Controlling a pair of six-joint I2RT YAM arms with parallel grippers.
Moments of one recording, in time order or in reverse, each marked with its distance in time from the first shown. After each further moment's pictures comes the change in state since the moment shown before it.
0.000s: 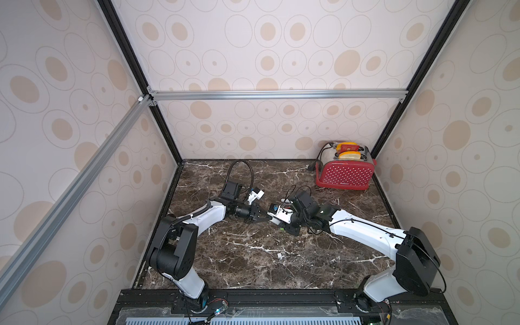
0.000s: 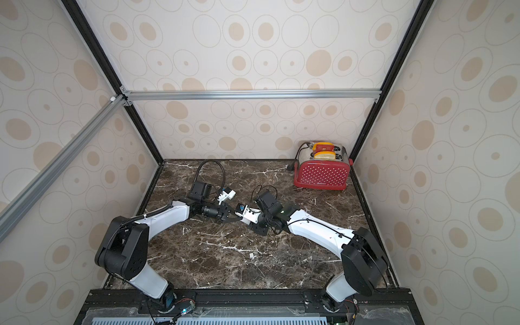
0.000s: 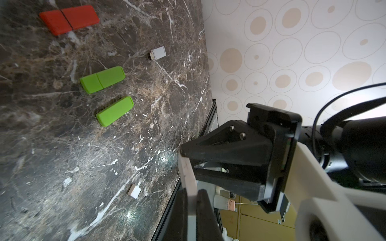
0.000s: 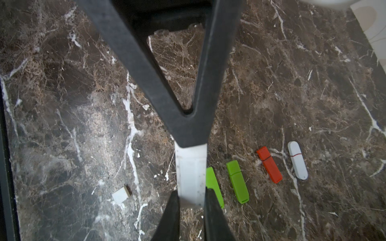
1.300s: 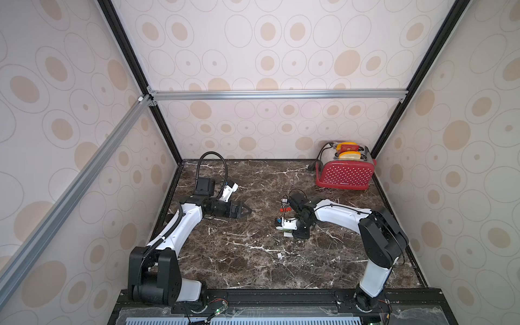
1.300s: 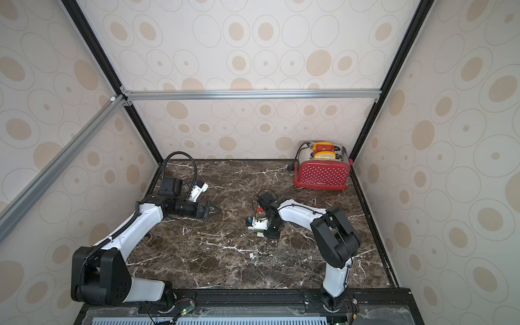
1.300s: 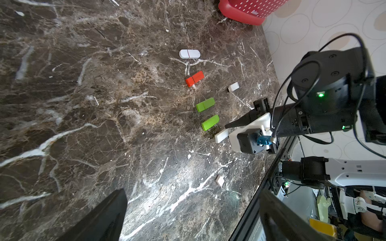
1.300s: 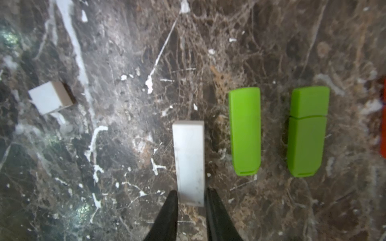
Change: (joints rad) left arm 0.251 -0.247 0.024 -0.335 -0.389 0.434; right arm -0.133 0.307 0.103 -0.335 0.045 -0.323
